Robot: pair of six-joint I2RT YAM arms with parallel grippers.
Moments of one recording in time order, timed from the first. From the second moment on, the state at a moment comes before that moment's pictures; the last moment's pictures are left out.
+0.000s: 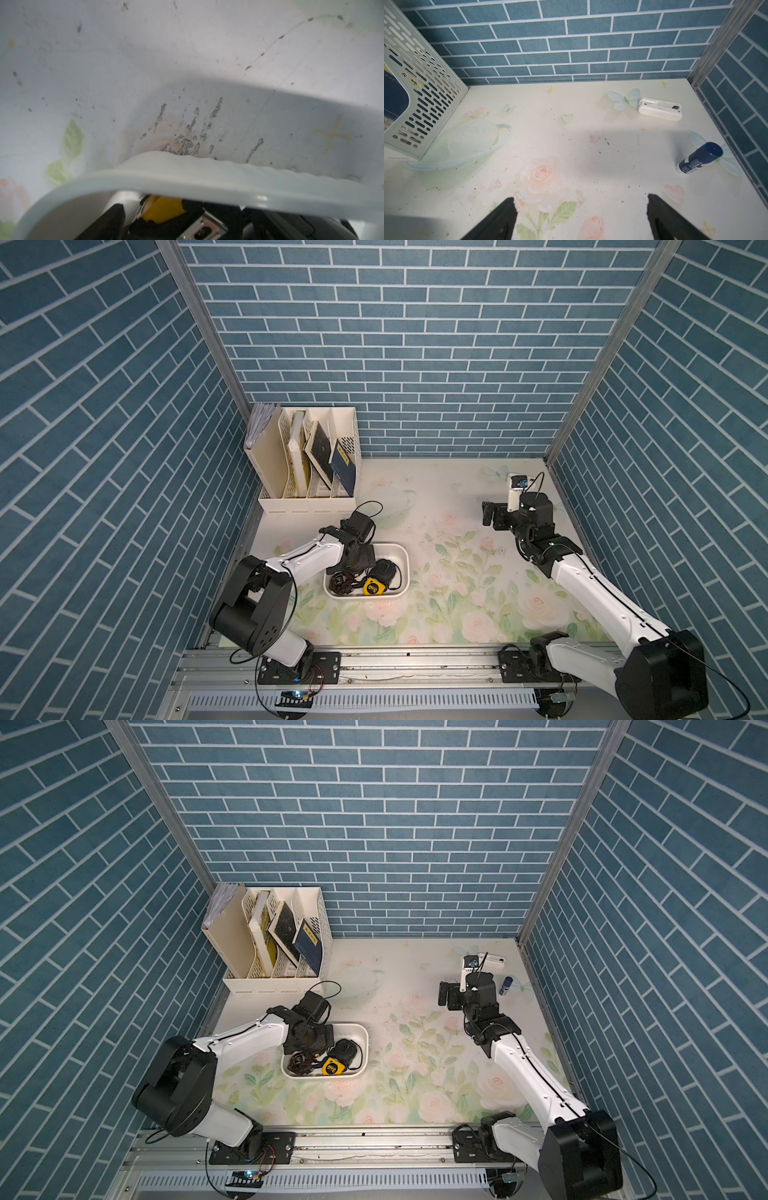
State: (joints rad) left arm -0.49 1.54 0.86 -0.64 -0.16 -0.65; right arm 0.33 1.13 0.79 -0.14 0.12 0.16
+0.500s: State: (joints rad) left arm -0.48 1.57 0.83 -0.58 -0.14 -0.63; right arm 0.33 1.13 0.79 -0.14 0.13 0.16
